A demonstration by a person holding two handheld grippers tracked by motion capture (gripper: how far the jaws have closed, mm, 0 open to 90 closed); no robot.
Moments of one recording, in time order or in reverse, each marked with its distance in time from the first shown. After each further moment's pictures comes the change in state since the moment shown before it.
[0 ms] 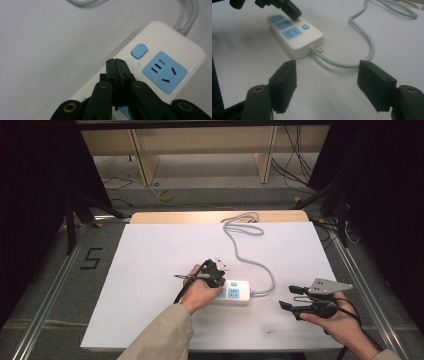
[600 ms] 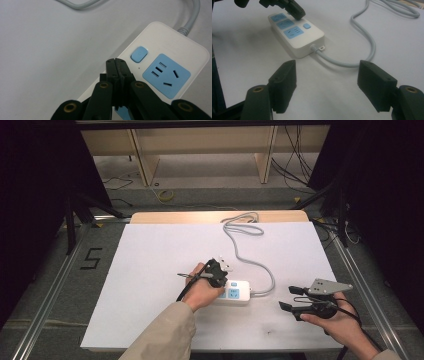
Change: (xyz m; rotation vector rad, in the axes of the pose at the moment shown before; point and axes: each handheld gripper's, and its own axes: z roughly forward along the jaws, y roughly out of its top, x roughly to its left) left arm -0.002 0.005 0.004 0.009 0.001 0.047; right arm 0.001 0.000 -0.001 0.006 0.009 0.000
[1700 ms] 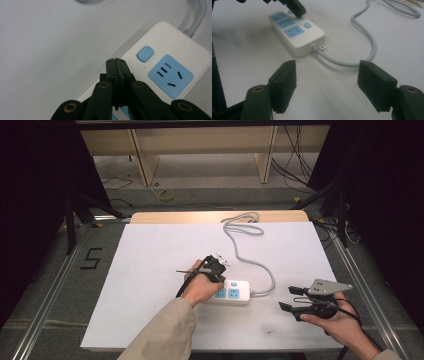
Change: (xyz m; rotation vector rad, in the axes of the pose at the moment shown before) left arm 0.011 0.004 0.000 0.047 -0.031 -0.072; right arm 0.000 0.000 0.000 0.003 0.003 -0.005
